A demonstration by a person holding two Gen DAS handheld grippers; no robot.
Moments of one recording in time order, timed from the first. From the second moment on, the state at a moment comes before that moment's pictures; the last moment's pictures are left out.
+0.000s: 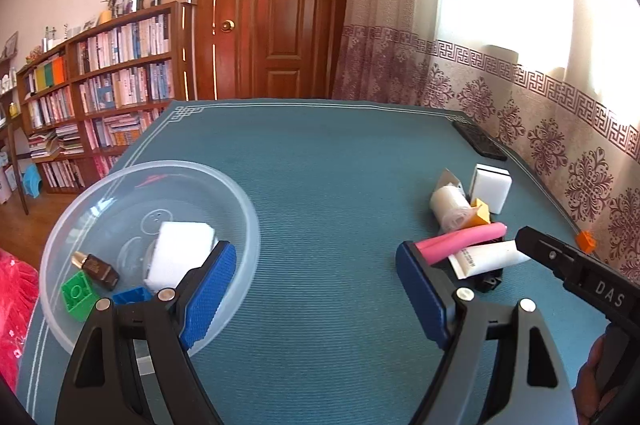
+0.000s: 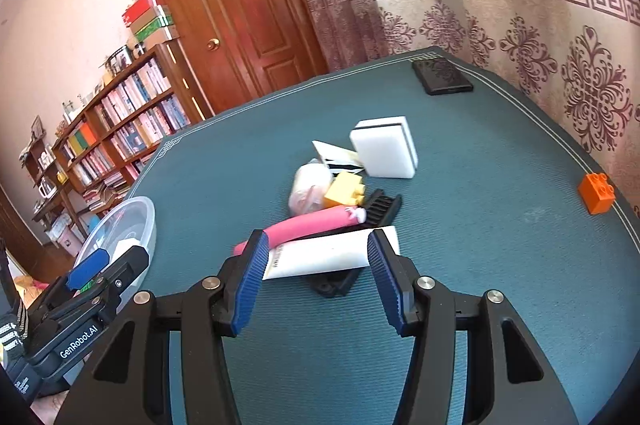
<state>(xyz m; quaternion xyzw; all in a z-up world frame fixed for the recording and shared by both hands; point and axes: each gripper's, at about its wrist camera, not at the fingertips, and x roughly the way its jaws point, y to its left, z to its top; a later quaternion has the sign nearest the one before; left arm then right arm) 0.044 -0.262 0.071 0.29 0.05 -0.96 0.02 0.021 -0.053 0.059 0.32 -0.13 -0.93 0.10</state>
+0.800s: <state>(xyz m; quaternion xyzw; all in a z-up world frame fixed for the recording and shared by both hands) -0.039 -0.190 0.042 0.37 0.01 -0.92 -0.13 0.017 0.024 0.041 0.33 -0.18 -0.93 0.05</state>
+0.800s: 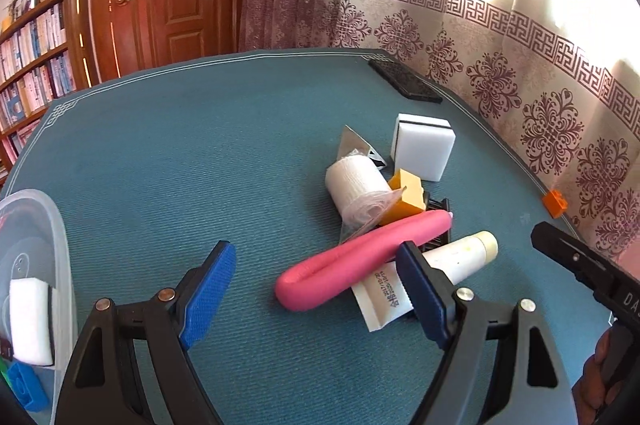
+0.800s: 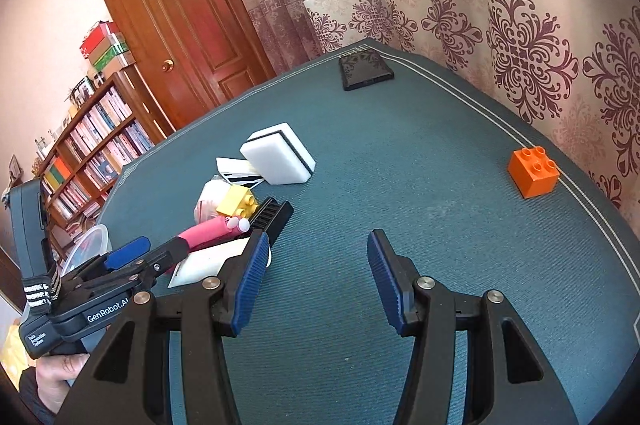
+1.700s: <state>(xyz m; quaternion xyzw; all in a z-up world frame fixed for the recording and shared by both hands) -0.051 -0.158 0.027 0.40 -0.07 -0.90 -0.15 0.012 0.016 0.031 0.34 -0.19 -0.92 0.06</state>
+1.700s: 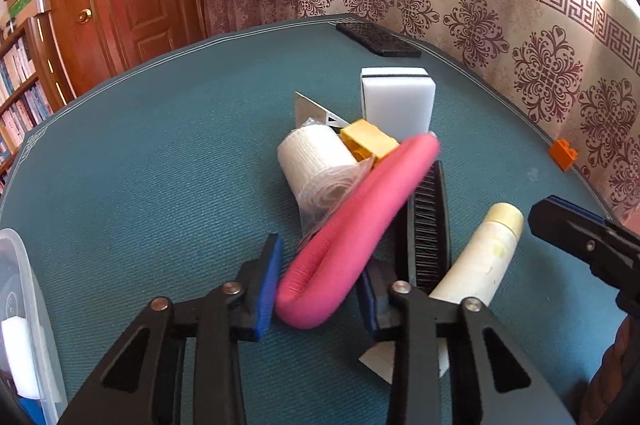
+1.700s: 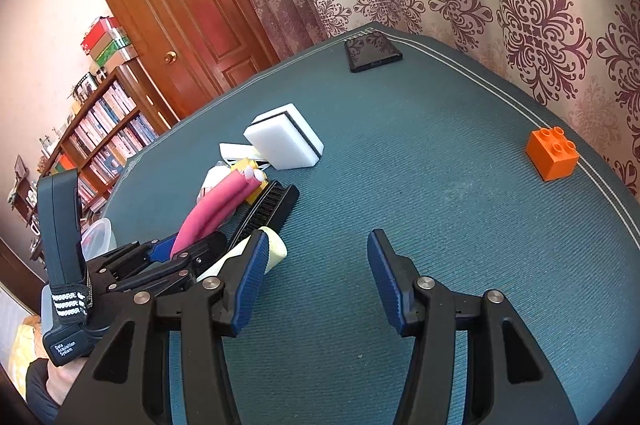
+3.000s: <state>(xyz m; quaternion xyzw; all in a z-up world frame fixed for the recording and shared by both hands) 0.008 -0.196 0.023 0.41 0.04 -0.91 -0.10 0.012 -0.049 0.015 0.42 -0.06 -0.90 0.08</state>
